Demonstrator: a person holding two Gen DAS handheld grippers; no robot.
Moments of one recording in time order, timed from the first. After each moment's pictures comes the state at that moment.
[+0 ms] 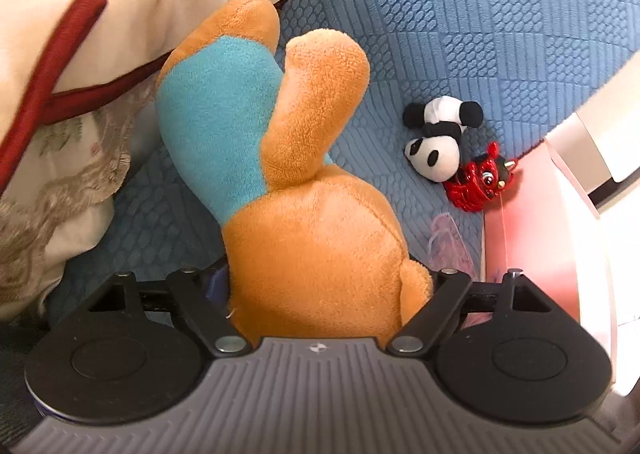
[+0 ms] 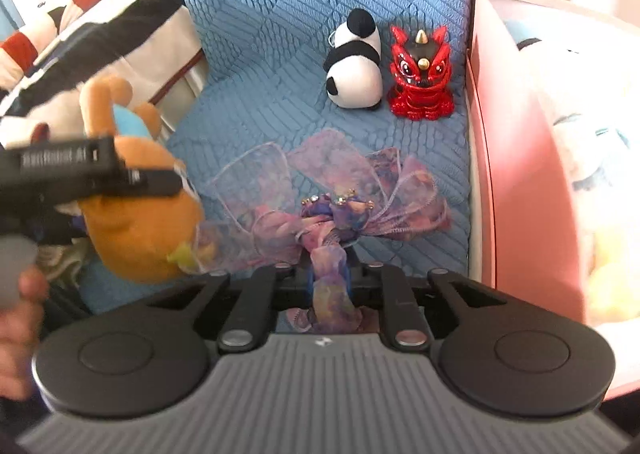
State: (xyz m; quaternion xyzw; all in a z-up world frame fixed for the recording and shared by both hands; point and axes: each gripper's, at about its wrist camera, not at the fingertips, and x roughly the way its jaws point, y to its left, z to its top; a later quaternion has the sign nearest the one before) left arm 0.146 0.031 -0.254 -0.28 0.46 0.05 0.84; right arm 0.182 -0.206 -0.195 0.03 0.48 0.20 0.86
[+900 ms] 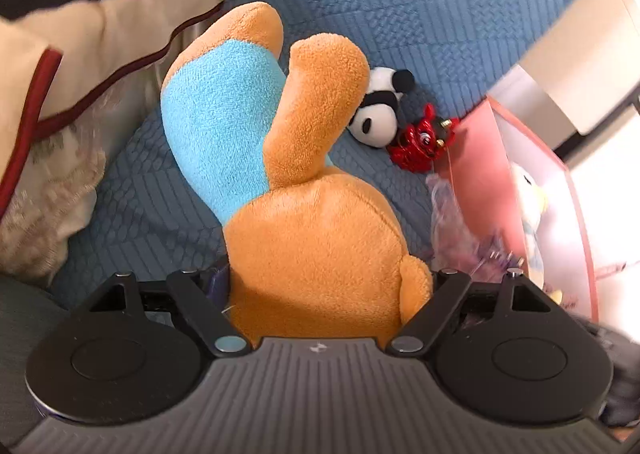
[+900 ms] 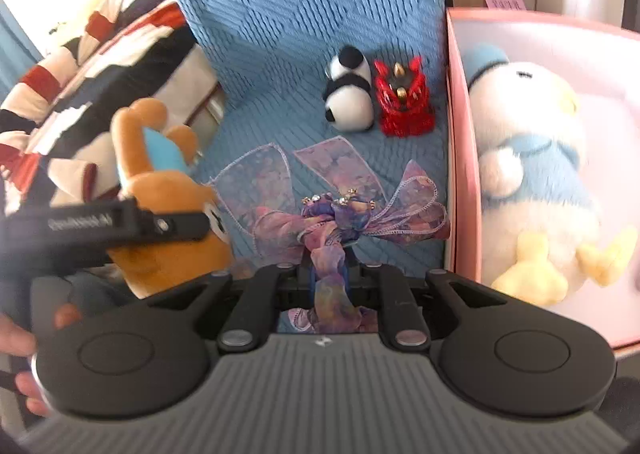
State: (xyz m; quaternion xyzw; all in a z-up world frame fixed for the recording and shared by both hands) left arm 0.132 -0.015 -0.200 -0.23 0.49 0.00 0.84; right arm 0.161 -0.244 -0.139 0.07 0.47 0.21 0.85
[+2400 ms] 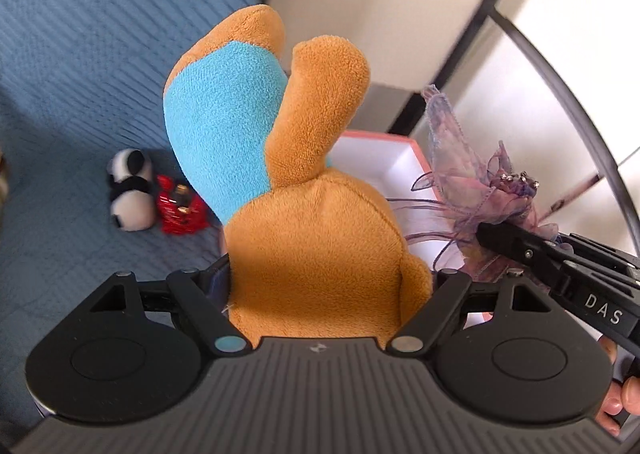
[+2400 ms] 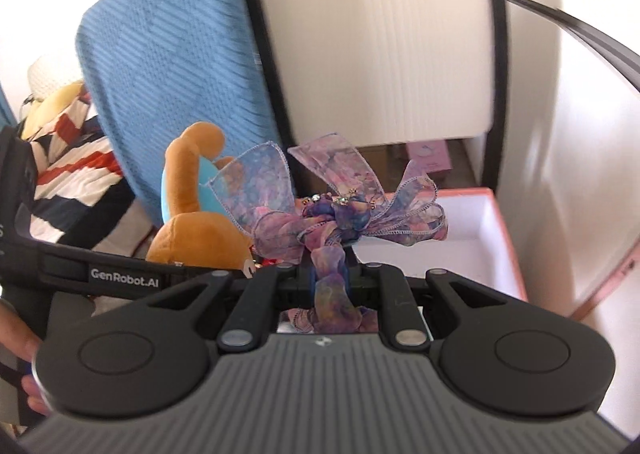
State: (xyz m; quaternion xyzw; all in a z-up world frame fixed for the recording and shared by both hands) left arm 0.242 -0.233 -0.074 -0.12 0.48 -0.16 0.85; right arm 0.201 -0.413 -0.018 0.06 0.36 0.13 0.92
